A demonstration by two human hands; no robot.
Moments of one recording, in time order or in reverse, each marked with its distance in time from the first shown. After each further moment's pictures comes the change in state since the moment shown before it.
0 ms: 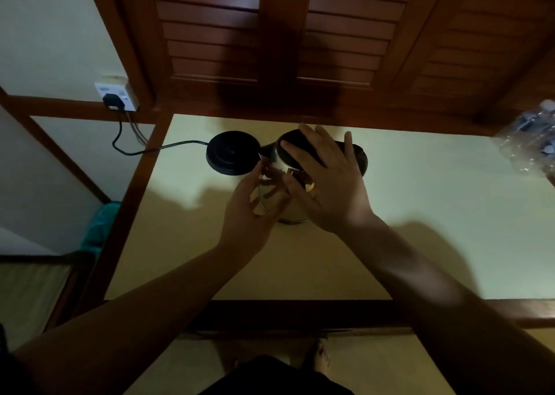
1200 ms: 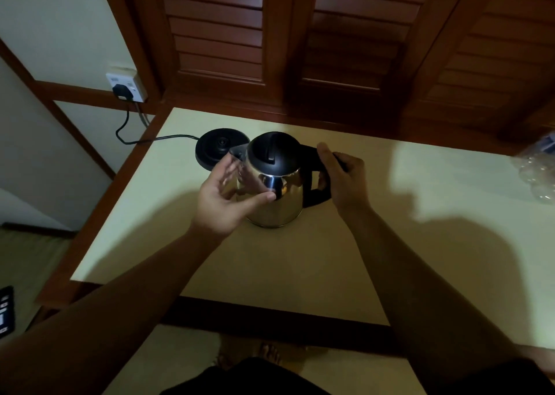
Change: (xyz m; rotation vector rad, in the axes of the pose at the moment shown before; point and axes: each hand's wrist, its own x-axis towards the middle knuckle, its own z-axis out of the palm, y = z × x) left_hand 0.016 0.014 0.023 -0.035 0.098 -0.101; right_hand 0.008 0.091 0.019 1.081 0.074 0.584
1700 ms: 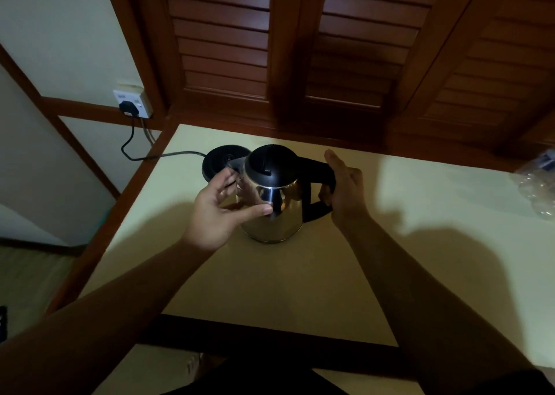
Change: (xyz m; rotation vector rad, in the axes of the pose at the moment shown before) left_hand 0.014 0.007 -0.032 0.032 -0.080 0.013; right_hand 0.008 -0.014 0.023 0.195 0.032 0.159
